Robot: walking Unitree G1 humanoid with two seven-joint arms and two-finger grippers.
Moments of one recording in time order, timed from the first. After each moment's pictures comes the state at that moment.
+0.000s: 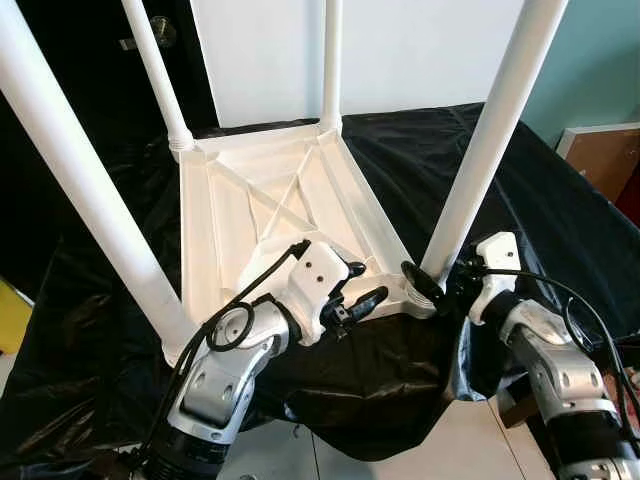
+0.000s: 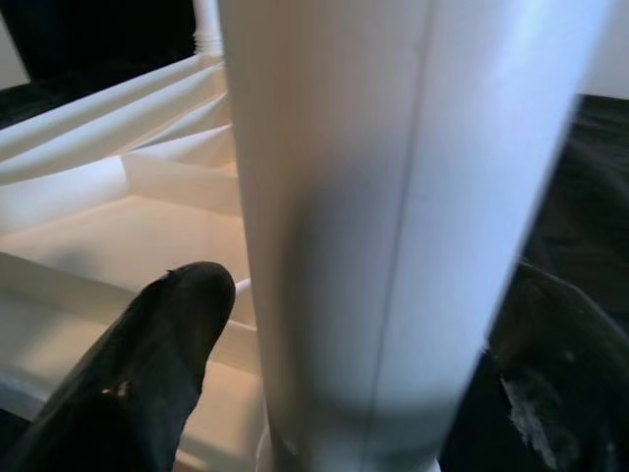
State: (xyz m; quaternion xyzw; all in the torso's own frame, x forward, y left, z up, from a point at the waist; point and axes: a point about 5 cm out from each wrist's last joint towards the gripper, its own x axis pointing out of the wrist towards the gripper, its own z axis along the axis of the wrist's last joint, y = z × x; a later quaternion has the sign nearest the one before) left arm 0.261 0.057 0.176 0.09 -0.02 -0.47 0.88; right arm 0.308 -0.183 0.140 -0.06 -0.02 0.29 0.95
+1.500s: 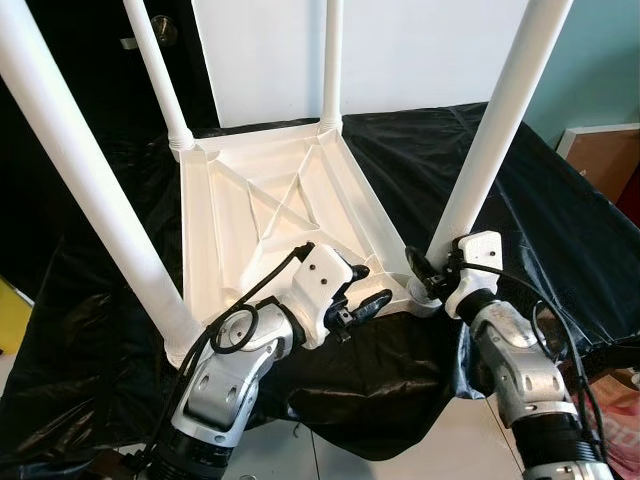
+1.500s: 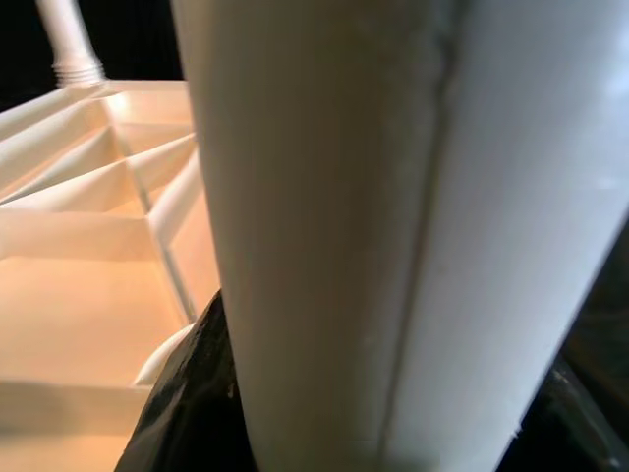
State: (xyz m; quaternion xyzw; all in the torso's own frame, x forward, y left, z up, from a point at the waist) left arm 0.258 0.052 0.174 0.09 -0.01 -0.47 0.88; right arm 0.304 -0.160 0.136 -0.03 -0.04 0.12 0.99
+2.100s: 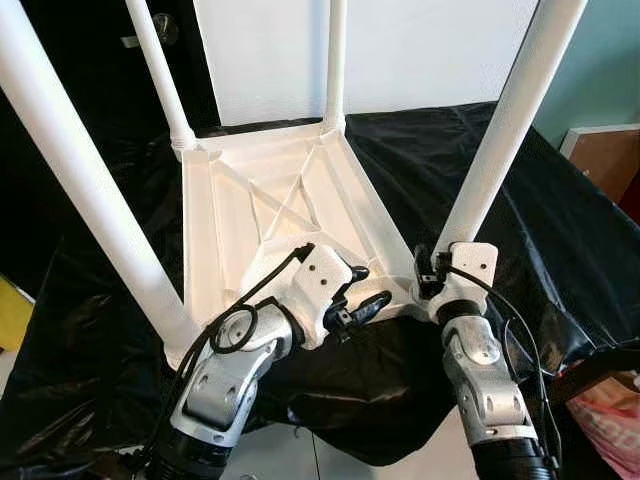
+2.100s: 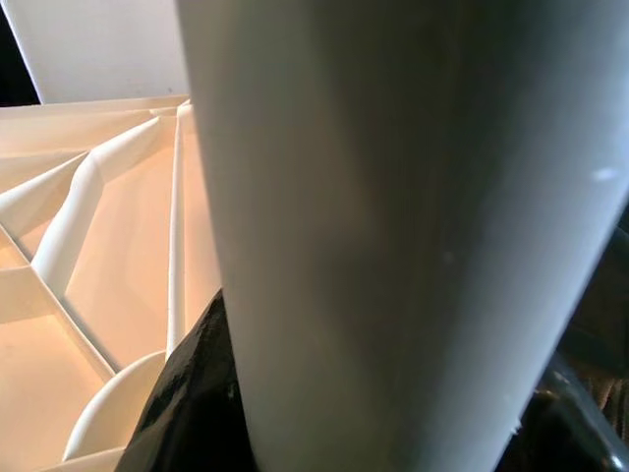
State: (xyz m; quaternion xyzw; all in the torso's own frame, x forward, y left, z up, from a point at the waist) left arm 0.259 0.054 0.173 0.09 -0.01 -0.47 0.88; right arm 0.289 -0.143 0.136 0.00 -0.05 -0.04 1.00
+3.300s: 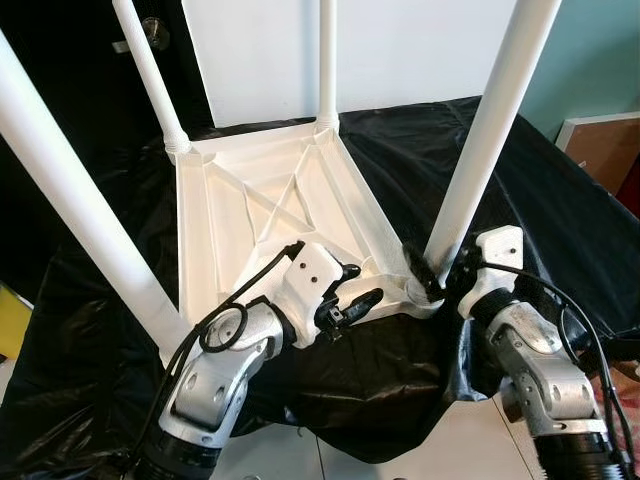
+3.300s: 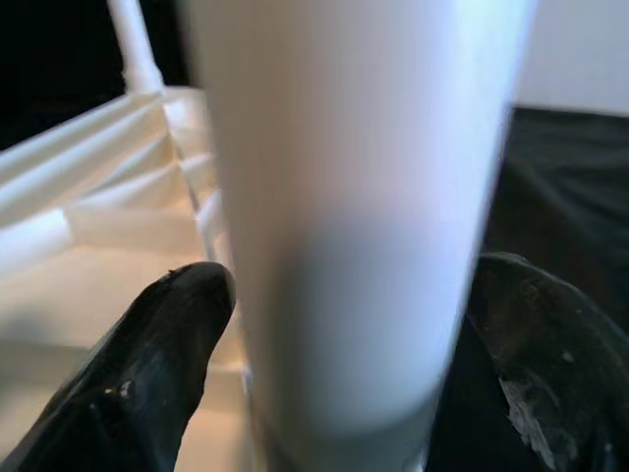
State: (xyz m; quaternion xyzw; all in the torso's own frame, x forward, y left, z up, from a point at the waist) left arm 0.255 0.062 0.176 0.09 -0.01 -0.48 0.88; right arm 0.289 -0.171 0.151 -0.04 -0.03 0.22 0.97
